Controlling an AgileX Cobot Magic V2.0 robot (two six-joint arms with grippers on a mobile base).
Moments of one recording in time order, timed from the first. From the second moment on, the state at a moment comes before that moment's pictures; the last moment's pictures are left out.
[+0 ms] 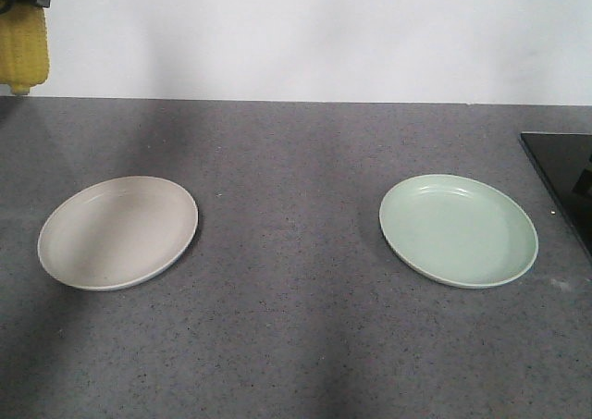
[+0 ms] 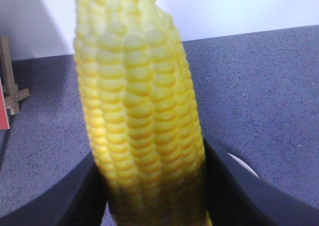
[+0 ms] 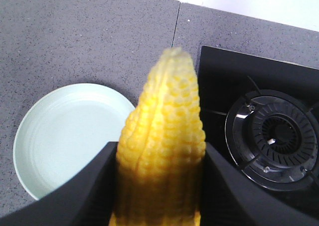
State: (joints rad) left arm -0.32 1.62 -2.04 0.38 1.28 -0.22; right arm -0.19 1.45 -1.80 0.14 1.28 -0.34
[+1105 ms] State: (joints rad) left arm -0.32 1.62 -2.04 0.38 1.28 -0.22; right arm -0.19 1.45 -1.80 0.14 1.28 -0.34
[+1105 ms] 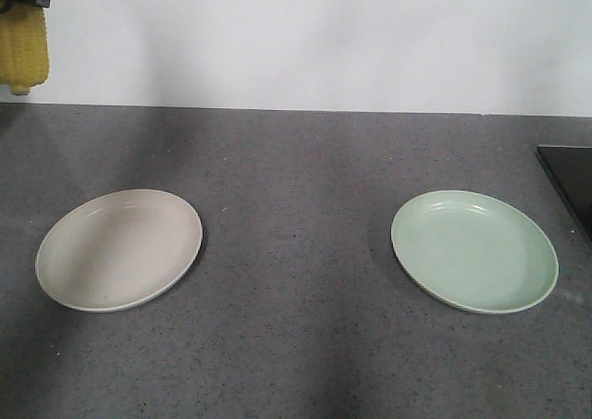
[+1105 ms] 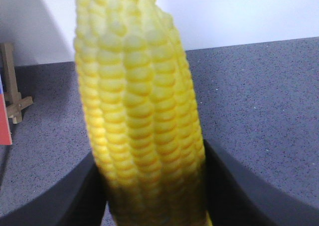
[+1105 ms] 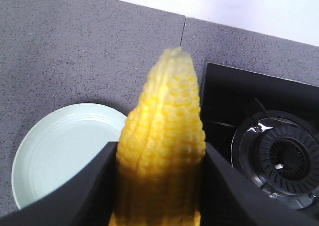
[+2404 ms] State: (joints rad) left arm -0.32 1.62 -2.04 0.38 1.28 -0.22; right arm -0.19 1.45 -1.80 0.22 1.28 -0.34
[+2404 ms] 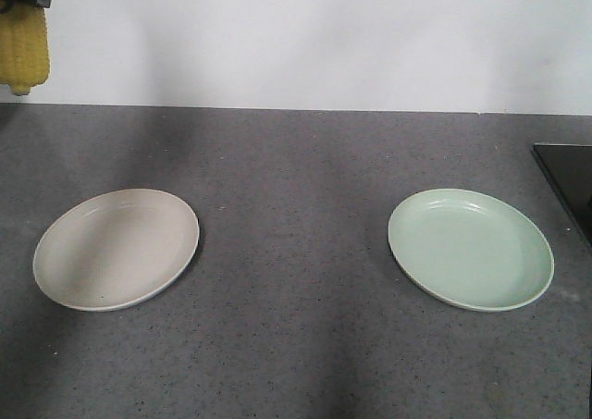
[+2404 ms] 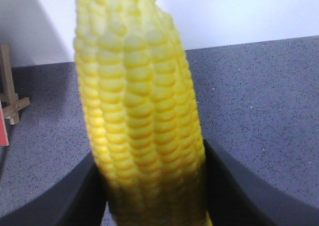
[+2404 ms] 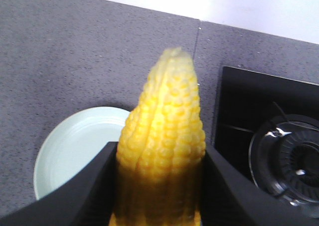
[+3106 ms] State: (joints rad) left arm -0.32 1.62 -2.04 0.38 1.28 -0.22; right arm 0.00 1.76 -1.80 0.29 1.26 -0.28
